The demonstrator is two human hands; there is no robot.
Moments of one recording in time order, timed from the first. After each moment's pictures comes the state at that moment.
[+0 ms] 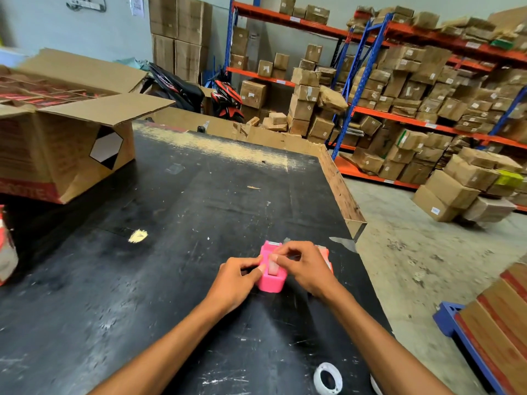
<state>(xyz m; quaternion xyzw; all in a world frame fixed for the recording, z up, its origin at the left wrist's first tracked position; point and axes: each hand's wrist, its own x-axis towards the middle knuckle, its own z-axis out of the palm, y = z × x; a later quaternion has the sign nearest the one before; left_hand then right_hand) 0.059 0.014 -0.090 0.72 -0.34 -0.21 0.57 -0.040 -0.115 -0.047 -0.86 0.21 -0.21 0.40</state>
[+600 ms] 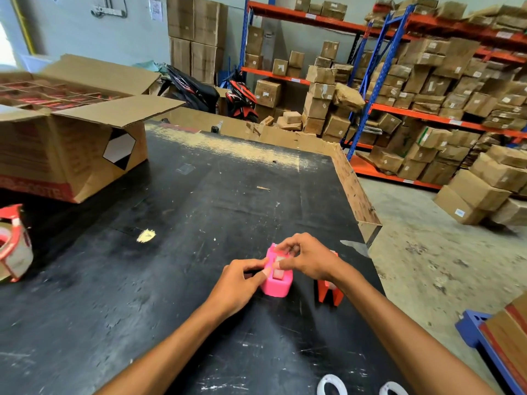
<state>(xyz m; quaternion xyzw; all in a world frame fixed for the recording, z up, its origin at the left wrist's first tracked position) 0.060 0.015 -0.089 0.72 -0.35 -0.22 0.57 -0.020 -0.140 -0.025 -0.92 0.19 -0.03 0.34</state>
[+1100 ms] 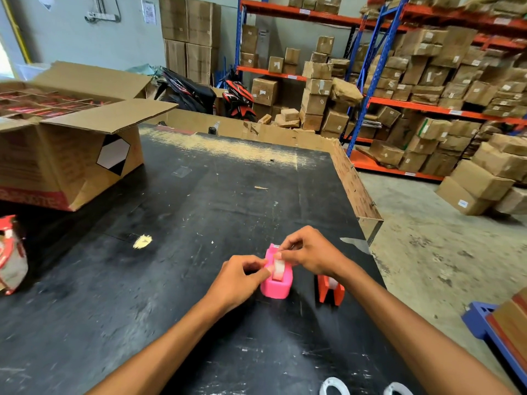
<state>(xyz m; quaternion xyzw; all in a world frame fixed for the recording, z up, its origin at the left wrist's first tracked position) 0.065 0.008 -0.079 0.74 -0.35 -0.21 0.54 -0.019 -0.150 -0.022 -0.91 0.16 -0.08 0.38</state>
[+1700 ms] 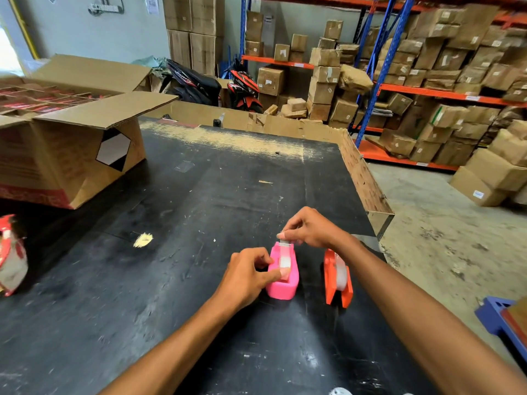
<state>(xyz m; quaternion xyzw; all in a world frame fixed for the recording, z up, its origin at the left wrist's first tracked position) 0.065 -0.007 -0.077 0.76 -0.36 -0.16 0.52 0.023 -0.197 -0.027 -0.92 0.17 -0.02 0.36</state>
